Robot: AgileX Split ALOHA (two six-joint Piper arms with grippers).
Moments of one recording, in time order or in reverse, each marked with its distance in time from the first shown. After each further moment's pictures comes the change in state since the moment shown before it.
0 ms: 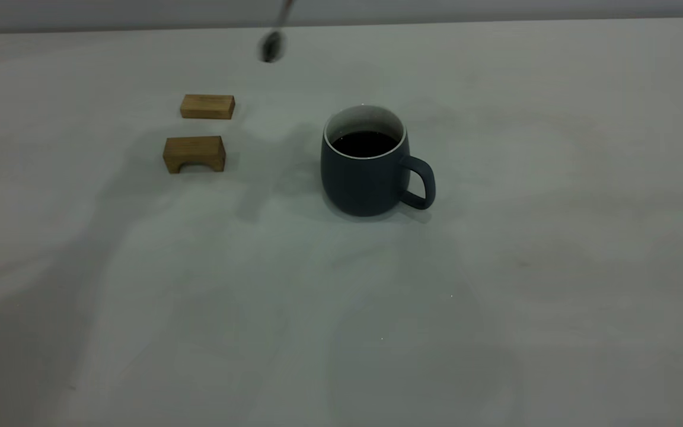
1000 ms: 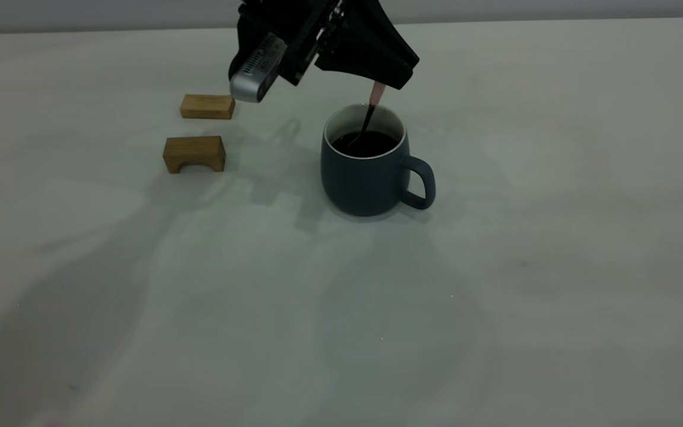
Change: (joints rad) left arm -0.052 0.253 0.000 -0.188 -0.084 0.215; right arm 0.000 0.000 0.000 0.000 0.000 0.000
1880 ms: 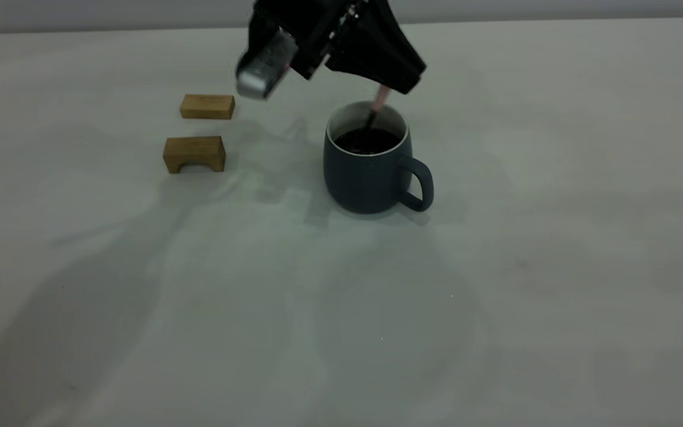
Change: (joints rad) left arm -0.021 0.058 -0.152 0.122 0.055 -0.238; right arm 0.000 0.000 0.000 0.000 0.000 0.000
